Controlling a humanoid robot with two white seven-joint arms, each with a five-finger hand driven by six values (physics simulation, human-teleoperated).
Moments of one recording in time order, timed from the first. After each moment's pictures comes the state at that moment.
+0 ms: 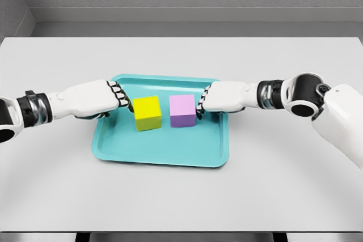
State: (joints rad) left arm -0.43 0.73 -0.47 -1.62 -0.68 -0.61 -0.48; right arm -0.73 -0.54 0.79 -1.43 0.68 -0.61 0.61
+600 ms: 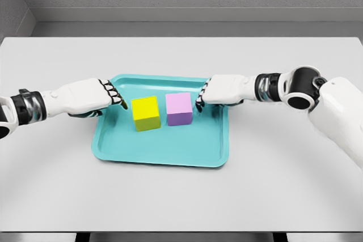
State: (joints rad) left arm -0.44 0.74 -0.46 -1.58 -0.68 -0.61 -0.48; right arm -0.78 -0.50 0.79 -1.35 0.70 -0.61 0.61
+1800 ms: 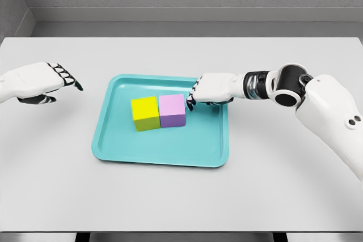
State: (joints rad) left arm -0.44 0.90 -0.37 -1.47 -0.60 -0.61 -0.48; right arm -0.79 -0.43 0.80 -1.30 0.73 -0.61 0.61
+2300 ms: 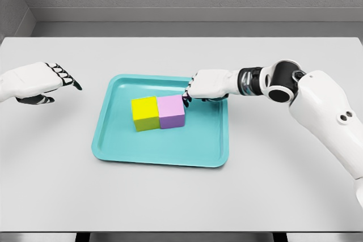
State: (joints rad) left arm -0.44 0.90 -0.37 -1.47 -0.60 -0.61 -0.48; right arm -0.82 -0.39 0.80 -1.26 0.75 -0.61 0.61
